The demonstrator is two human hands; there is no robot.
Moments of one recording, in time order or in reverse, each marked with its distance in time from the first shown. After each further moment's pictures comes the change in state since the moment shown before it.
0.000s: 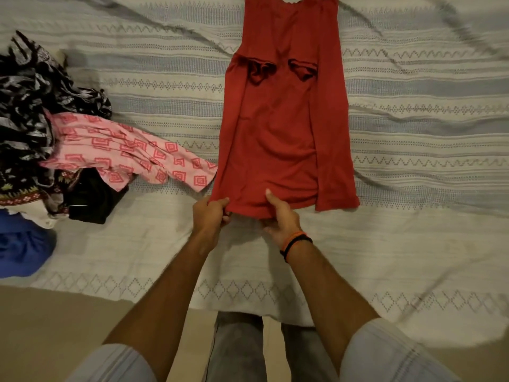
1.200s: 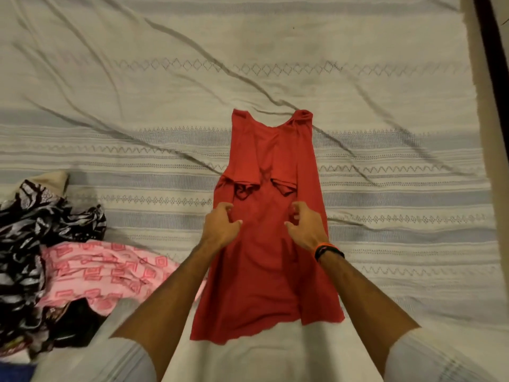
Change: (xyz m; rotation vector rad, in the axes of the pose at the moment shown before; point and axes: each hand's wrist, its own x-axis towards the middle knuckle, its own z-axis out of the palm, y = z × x) left_hand 0.086 0.198 0.117 0.866 -0.118 0.438; right_hand 0.024 -0.258 0.066 -1.306 0.071 -0.763
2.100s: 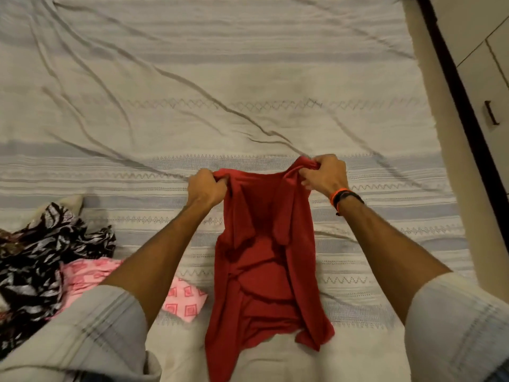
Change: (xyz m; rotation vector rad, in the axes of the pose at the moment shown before) left_hand 0.002 0.106 -0.104 0.019 0.218 0.089; right_hand 0.006 -0.104 -0.147 0.181 0.272 -0.028
